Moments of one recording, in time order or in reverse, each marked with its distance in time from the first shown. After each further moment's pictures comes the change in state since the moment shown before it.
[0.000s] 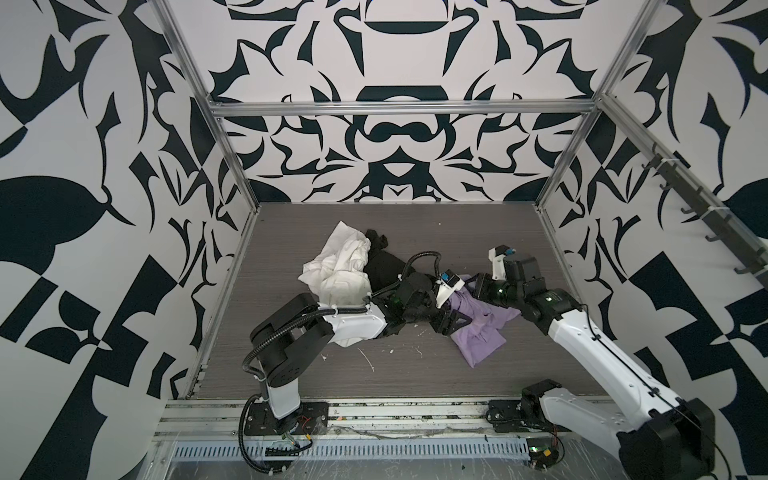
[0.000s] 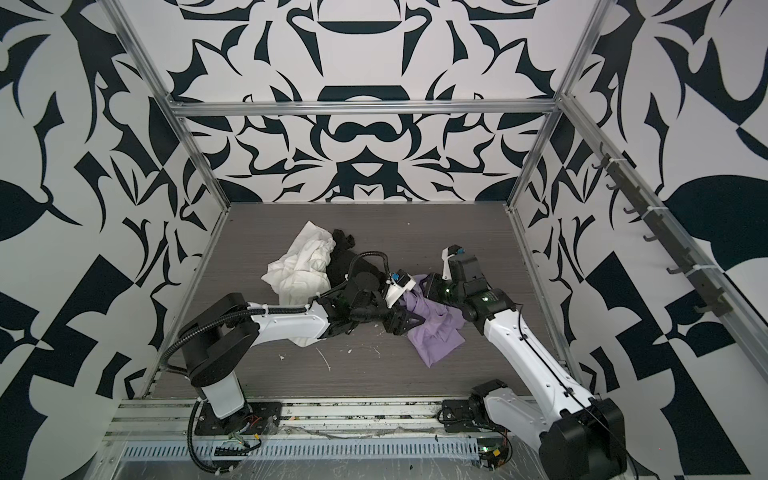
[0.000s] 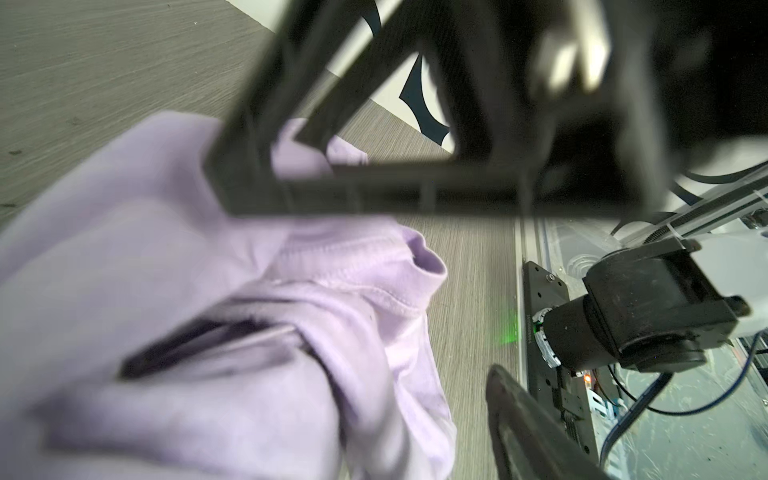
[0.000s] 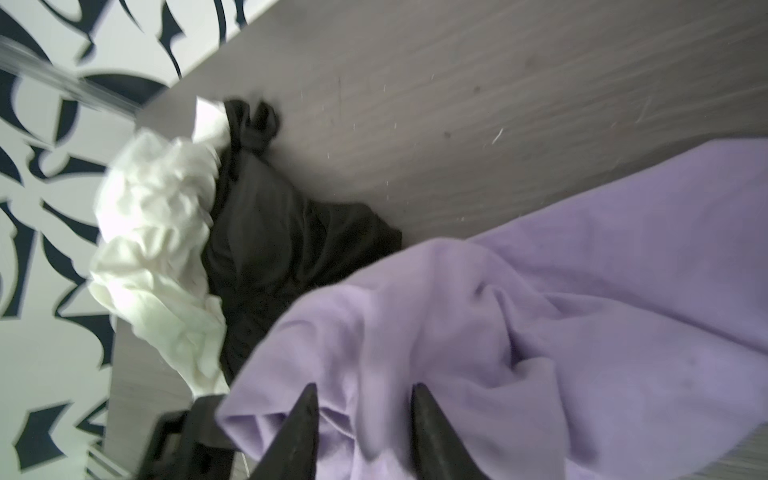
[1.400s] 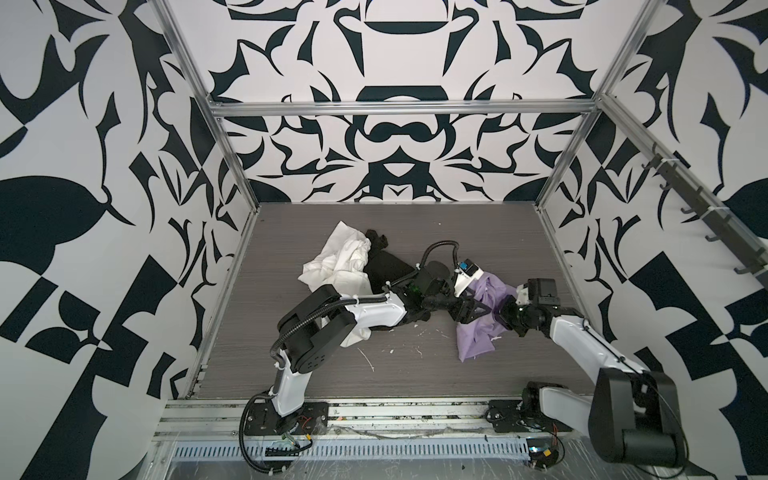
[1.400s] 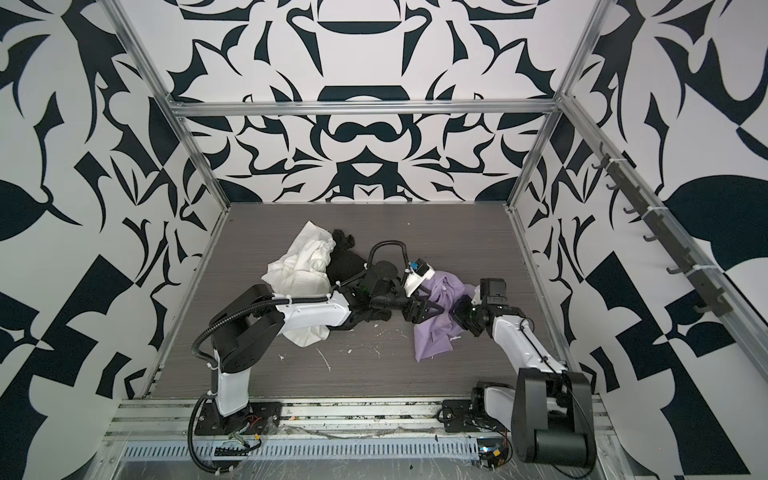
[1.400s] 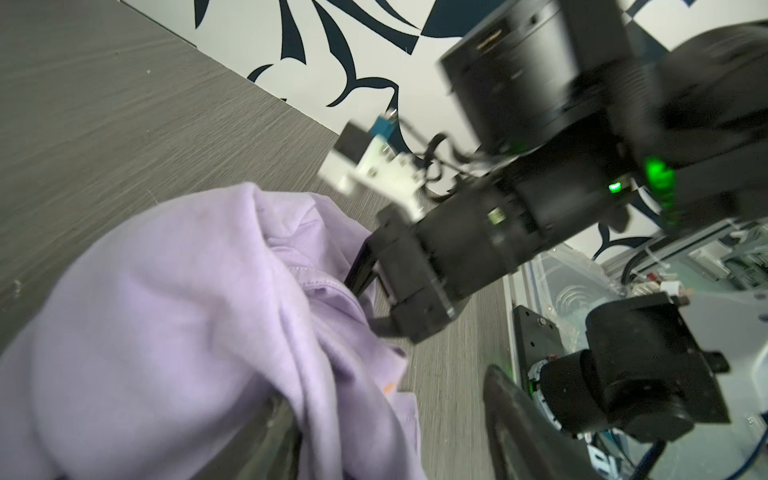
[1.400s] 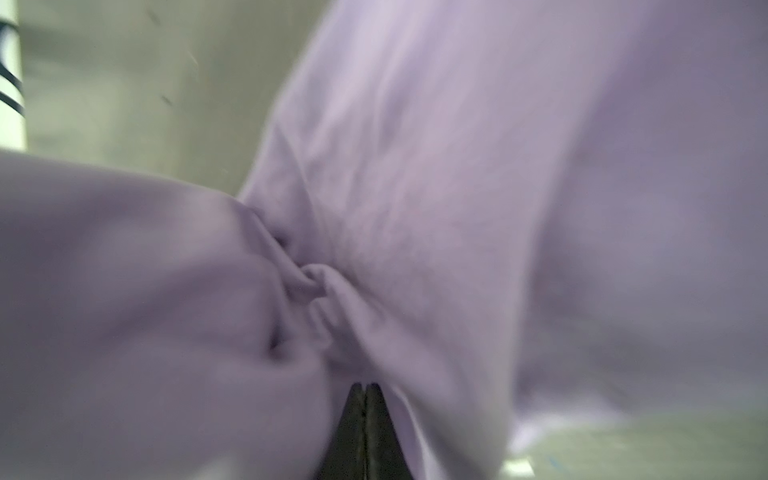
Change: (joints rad) left arm -0.013 0.180 0.259 -0.021 0.064 -0.011; right arm -0.388 0.084 -0.282 0.061 -0.172 0.087
